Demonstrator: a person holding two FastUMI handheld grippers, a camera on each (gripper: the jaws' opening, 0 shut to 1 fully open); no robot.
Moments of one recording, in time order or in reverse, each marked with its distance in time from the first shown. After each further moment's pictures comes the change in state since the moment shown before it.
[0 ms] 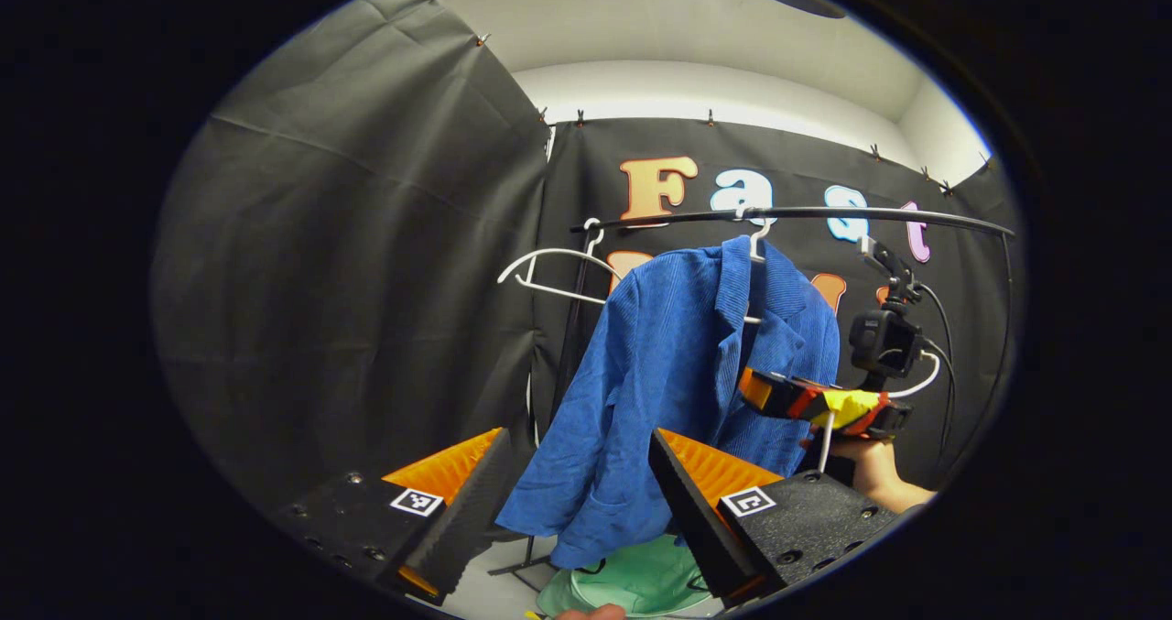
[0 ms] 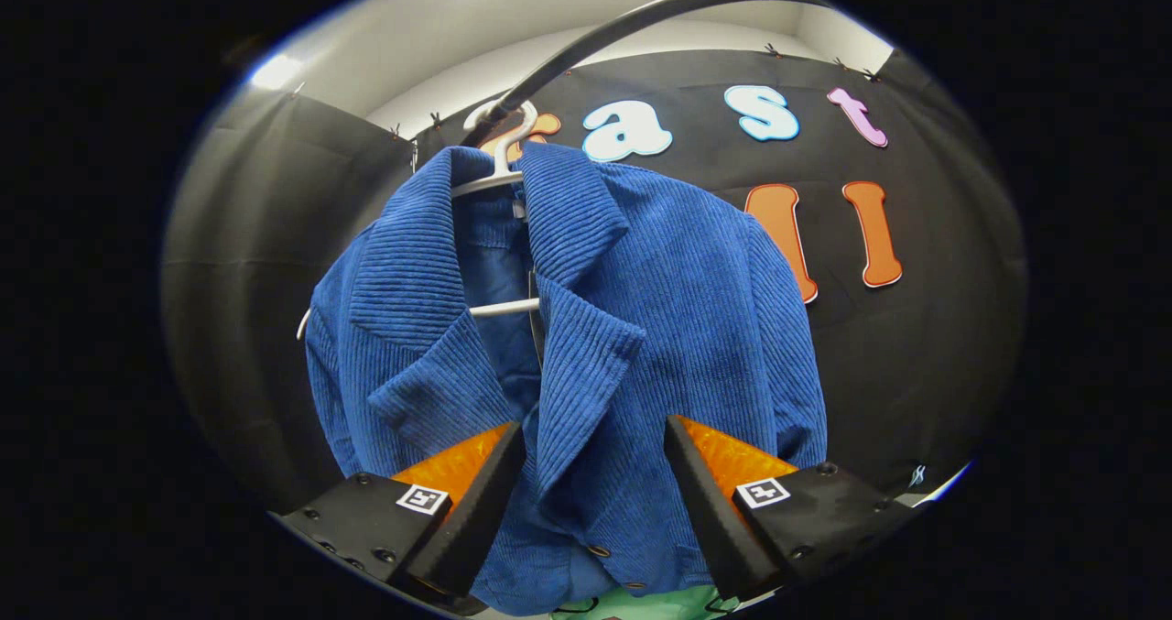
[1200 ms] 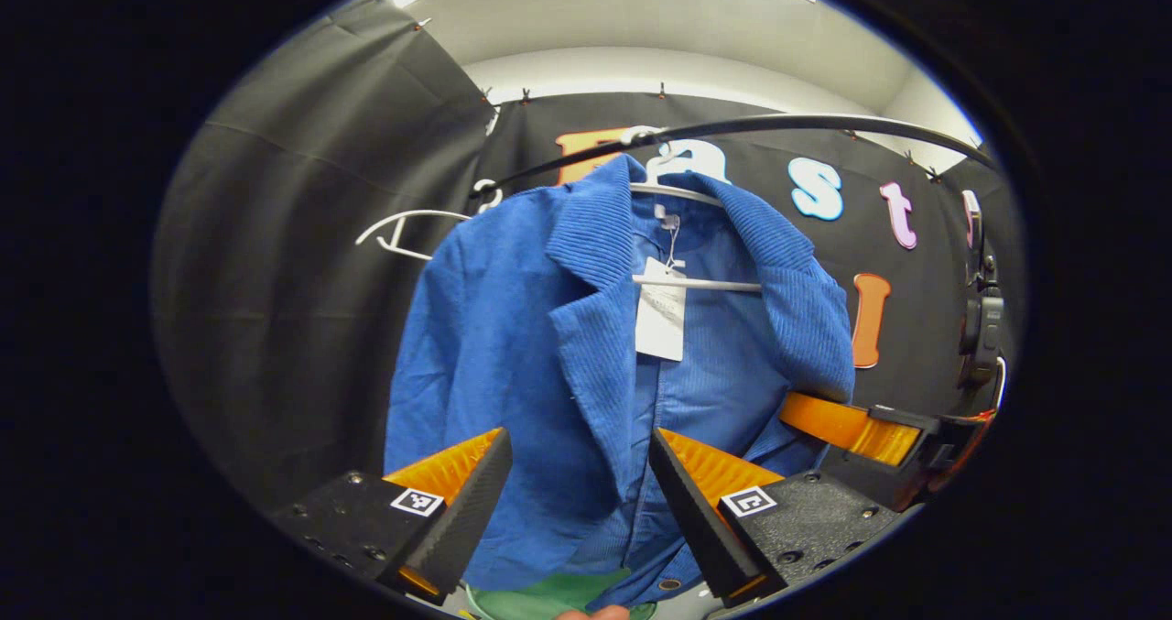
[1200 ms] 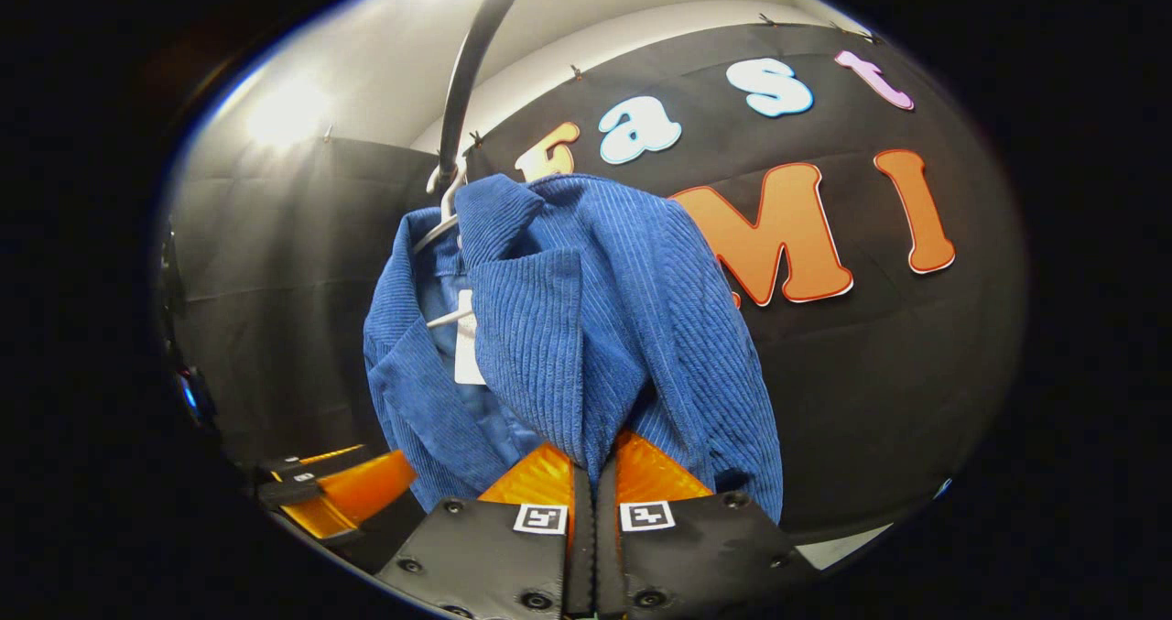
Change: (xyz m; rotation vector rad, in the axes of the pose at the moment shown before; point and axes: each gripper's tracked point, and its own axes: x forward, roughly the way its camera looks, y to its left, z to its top) left arm 0.121 -0.199 -0.053 -0.026 0.010 -0.118; right arm -0.050 -0.123 0.031 0.064 0.000 0.309
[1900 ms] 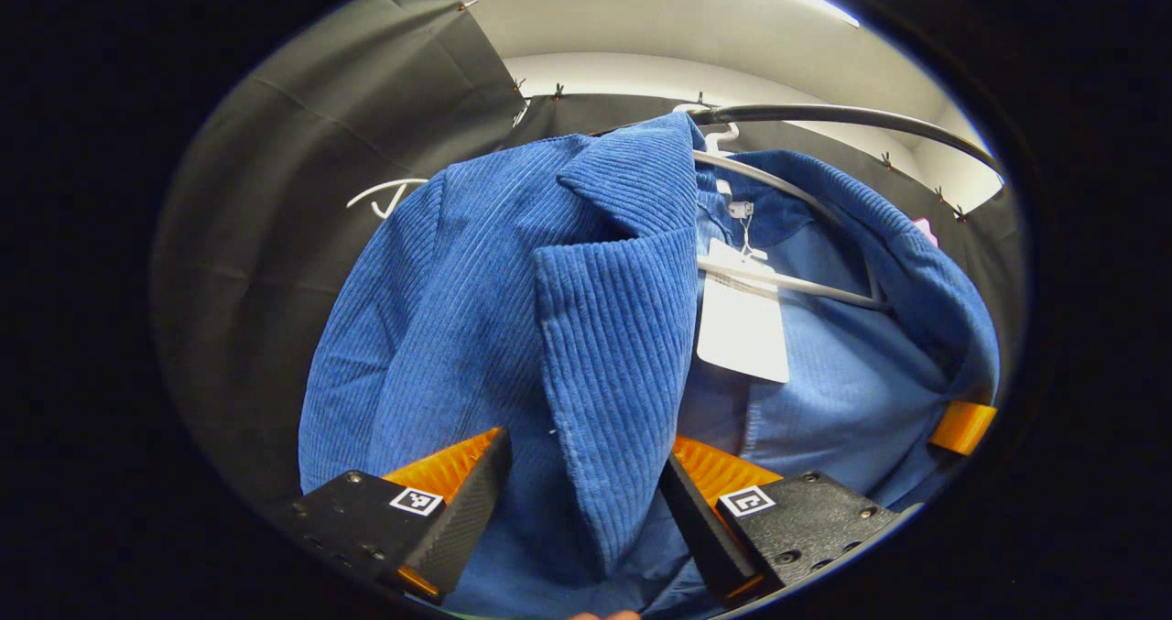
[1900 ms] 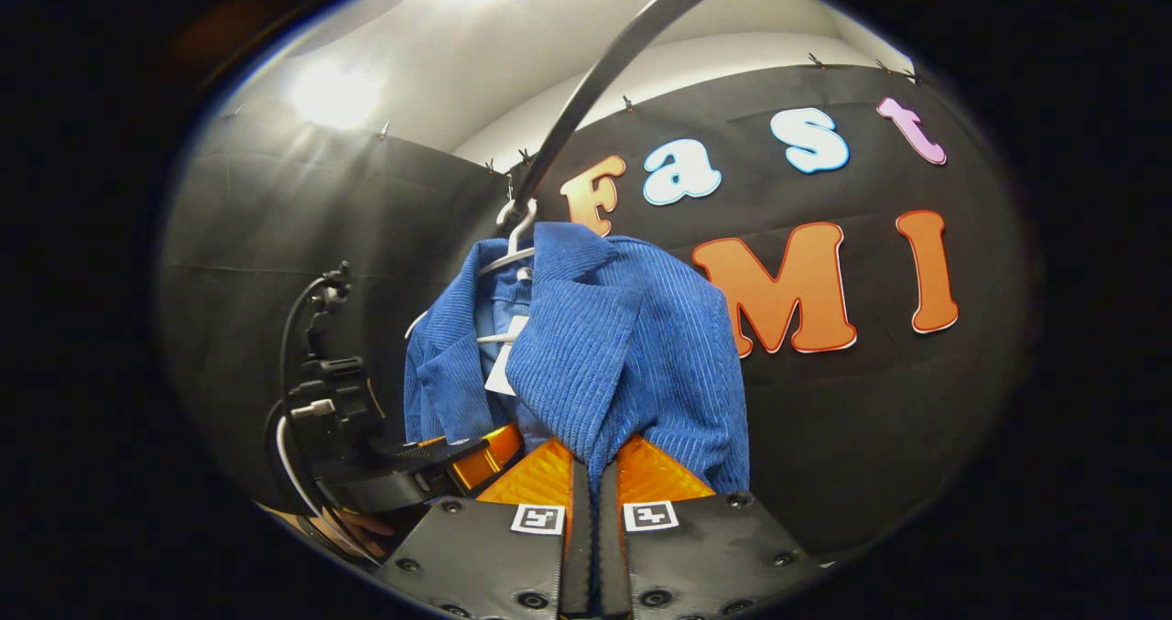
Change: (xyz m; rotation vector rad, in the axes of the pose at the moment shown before) left arm 0.069 0.017 0.001 -0.105 -0.090 0.063; right arm -0.066 0.038 0.029 -0.156 -0.075 0.128
